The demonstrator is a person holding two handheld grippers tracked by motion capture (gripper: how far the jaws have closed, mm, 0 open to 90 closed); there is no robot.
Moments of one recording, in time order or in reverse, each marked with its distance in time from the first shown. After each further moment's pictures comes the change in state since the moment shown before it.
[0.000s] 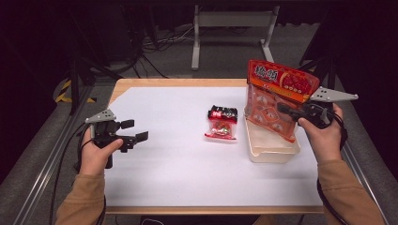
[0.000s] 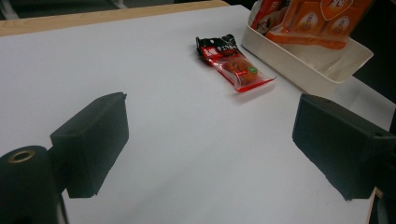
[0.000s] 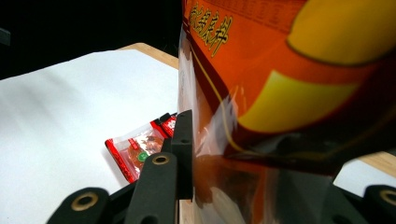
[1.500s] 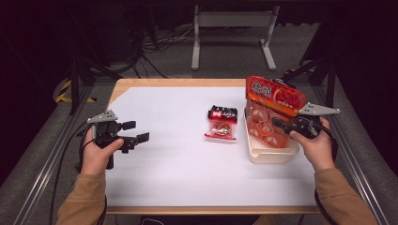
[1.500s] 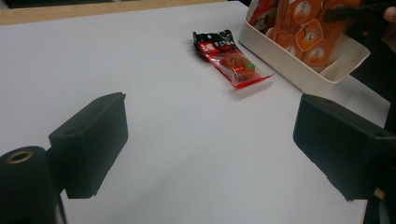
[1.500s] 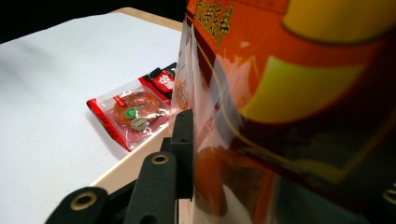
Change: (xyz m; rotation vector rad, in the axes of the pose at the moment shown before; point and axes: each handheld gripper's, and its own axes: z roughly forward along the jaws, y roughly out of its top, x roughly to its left) left arm 0.002 -0.002 0.005 0.013 -0.017 -0.010; right arm -0.003 -0.058 0.024 0.089 -0.024 0.088
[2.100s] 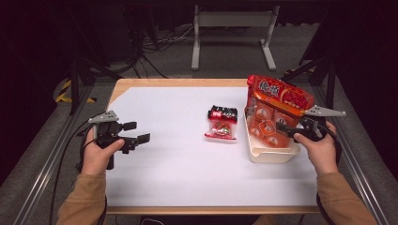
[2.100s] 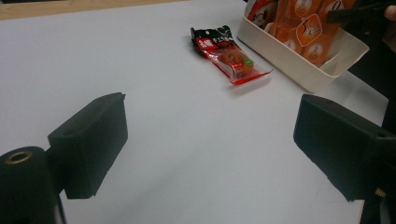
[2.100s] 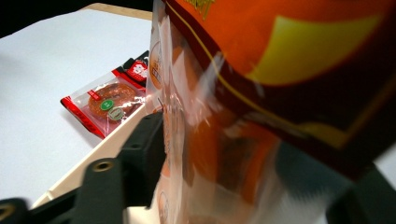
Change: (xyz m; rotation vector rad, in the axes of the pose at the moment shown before) left arm 0.000 -0.001 0.002 0.018 -0.009 -0.002; right arm -0.008 -0.010 -0.009 0.042 -0.074 0.108
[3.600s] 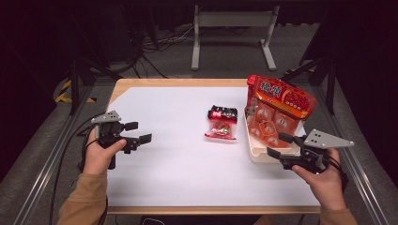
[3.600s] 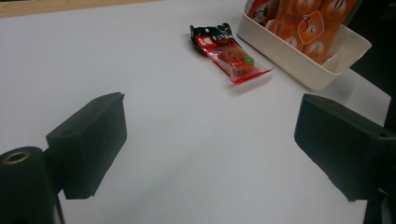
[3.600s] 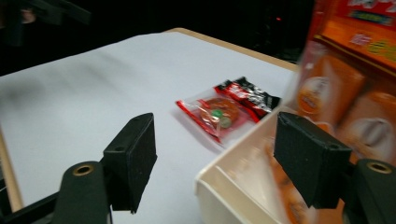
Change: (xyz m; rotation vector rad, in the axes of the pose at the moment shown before) left arm 0.000 -0.001 0.006 0.001 0.008 0.017; right arm 0.097 -0.015 -0.052 -0.131 0.193 -0.188
